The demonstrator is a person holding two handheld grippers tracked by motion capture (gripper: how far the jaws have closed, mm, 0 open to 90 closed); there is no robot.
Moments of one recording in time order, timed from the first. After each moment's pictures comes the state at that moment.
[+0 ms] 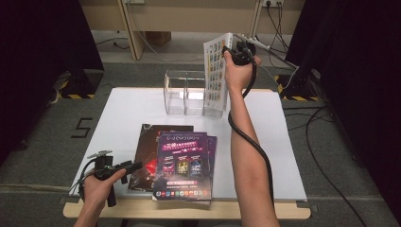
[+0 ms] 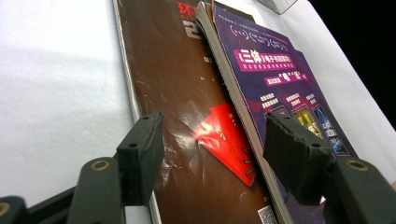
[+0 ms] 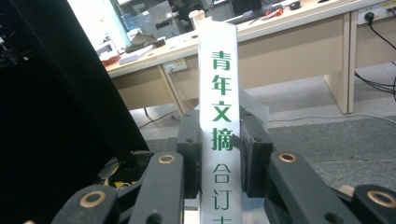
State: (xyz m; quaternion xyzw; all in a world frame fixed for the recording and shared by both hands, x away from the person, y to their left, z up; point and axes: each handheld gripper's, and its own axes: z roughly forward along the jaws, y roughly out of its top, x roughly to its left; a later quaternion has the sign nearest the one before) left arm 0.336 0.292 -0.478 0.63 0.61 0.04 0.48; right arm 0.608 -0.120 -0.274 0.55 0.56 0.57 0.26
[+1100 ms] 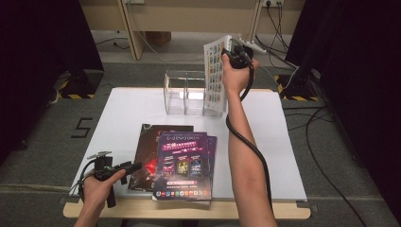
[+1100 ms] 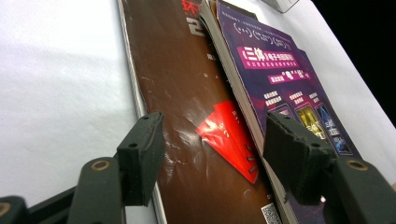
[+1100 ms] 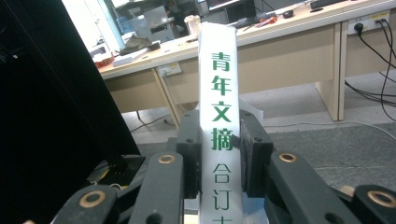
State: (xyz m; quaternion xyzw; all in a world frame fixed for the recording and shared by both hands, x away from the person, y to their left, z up) left arm 0.335 0.294 -0.480 0.63 0.61 0.04 0.48; right arm 0.606 -0.115 -0.286 0.54 0.56 0.57 0.28
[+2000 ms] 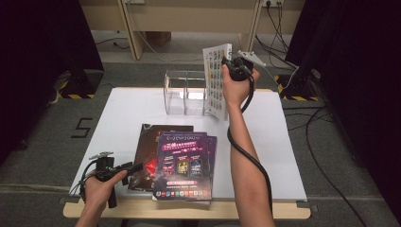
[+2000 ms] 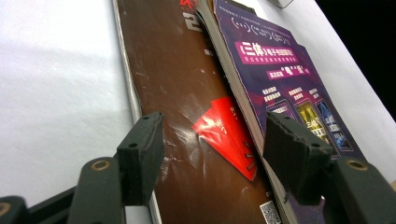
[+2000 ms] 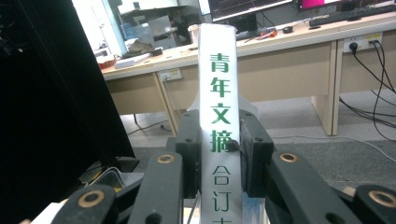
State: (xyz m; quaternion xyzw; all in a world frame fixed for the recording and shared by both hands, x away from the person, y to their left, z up) left arm 0.334 0.289 -0.481 0.64 0.61 0.04 0.47; right arm 0.574 -0.115 -0.304 0.51 0.56 0.57 0.31
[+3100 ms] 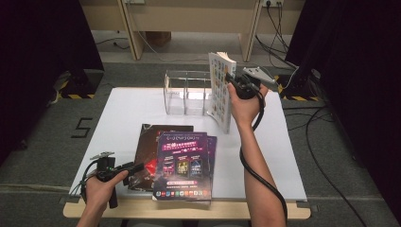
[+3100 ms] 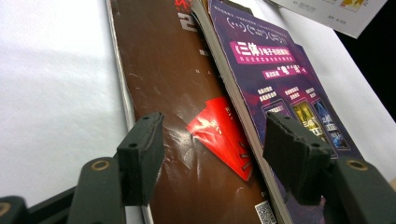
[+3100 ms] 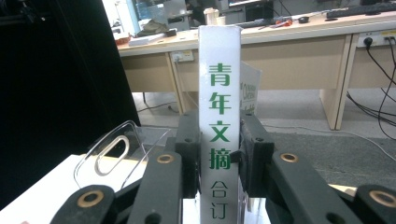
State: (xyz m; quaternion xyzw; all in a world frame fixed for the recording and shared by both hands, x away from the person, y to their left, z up) left arm 0.333 0.286 -0.480 0.64 0.61 0.04 0.47; right arm 0.516 -0.135 -0.315 0.48 0.61 0.56 0.30
